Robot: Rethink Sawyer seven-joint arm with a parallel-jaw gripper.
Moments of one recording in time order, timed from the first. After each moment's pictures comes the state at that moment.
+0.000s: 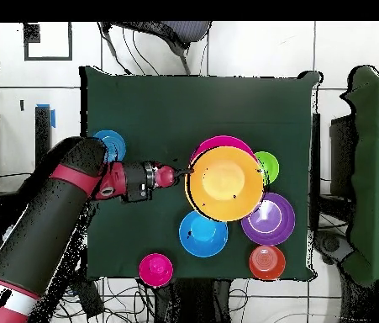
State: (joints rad) arm 0.58 -0.03 -0.86 1.08 -0.33 0.98 2.35
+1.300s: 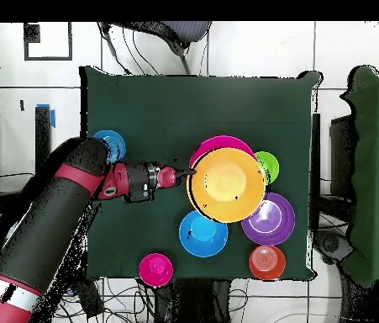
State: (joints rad) arm 0.58 -0.02 -0.86 1.08 -0.34 0.98 2.35
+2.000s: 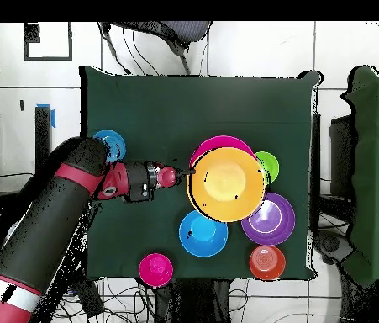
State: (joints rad) arm 0.58 -0.02 -0.86 1.08 -0.34 0.98 2.35
